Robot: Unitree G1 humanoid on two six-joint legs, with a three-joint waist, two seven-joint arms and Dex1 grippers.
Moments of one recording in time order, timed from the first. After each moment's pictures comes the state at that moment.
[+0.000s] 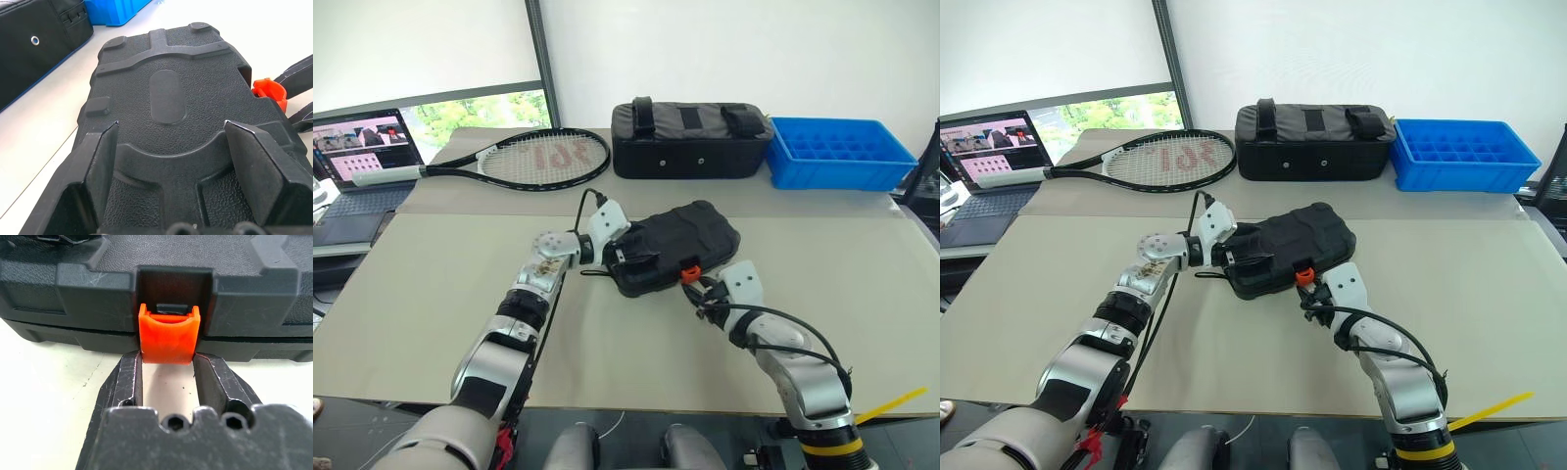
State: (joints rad) left arm -0.84 0.23 -0.19 0.76 -0.07 -0.10 -0.97; right arm -0.09 -0.34 0.08 -0.36 0.17 0.60 0.34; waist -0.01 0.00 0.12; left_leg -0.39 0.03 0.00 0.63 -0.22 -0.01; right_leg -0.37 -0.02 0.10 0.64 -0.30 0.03
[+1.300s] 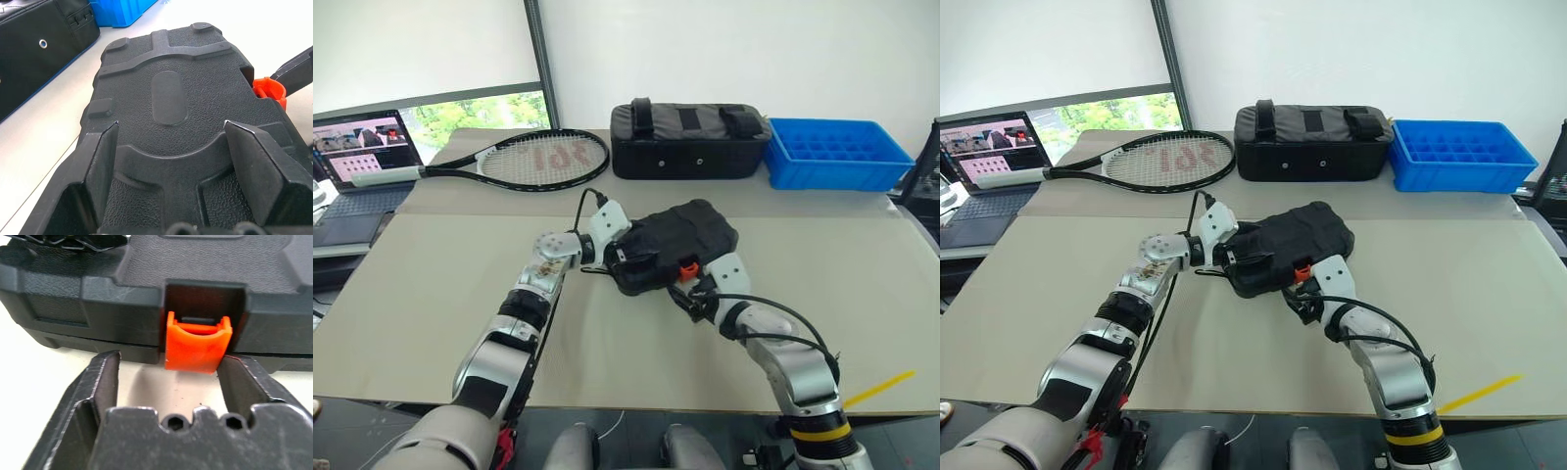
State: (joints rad) left arm -0.85 0.21 -0.19 0.78 -0.05 -0.13 -0.94; right arm -0.16 -0.32 0.10 -0.35 0.14 0.69 0.36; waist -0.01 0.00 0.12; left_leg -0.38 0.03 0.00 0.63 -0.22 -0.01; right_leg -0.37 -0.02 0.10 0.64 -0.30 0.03
